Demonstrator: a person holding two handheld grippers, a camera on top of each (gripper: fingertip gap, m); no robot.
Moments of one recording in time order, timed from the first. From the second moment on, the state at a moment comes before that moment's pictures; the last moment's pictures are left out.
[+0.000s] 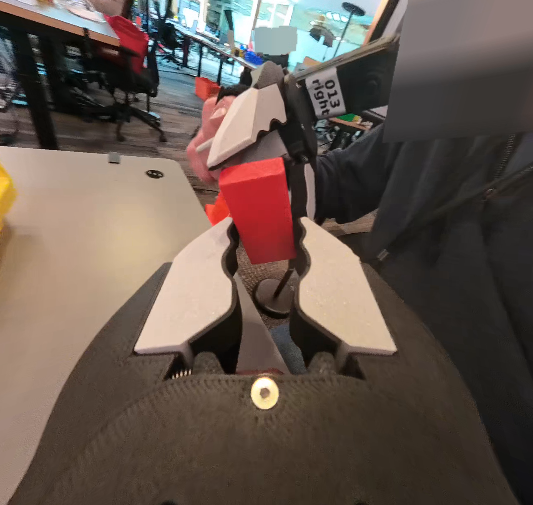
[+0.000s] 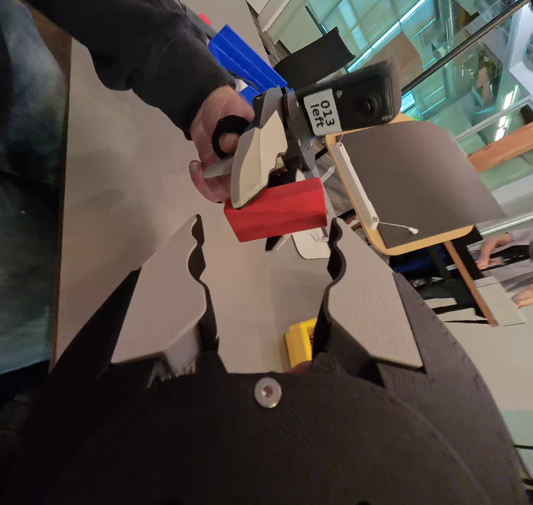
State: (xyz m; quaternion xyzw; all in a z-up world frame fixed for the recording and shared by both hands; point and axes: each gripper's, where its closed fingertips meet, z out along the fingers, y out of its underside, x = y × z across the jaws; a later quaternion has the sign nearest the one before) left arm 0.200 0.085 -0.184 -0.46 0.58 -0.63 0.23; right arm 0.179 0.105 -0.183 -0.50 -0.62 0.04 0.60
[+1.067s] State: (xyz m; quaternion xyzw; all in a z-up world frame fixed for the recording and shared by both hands) left arm 0.206 0.067 -0.235 -0.26 0.85 -0.08 0.44; right arm 0.203 0.069 -0.270 -0.68 -0.63 0.35 0.14
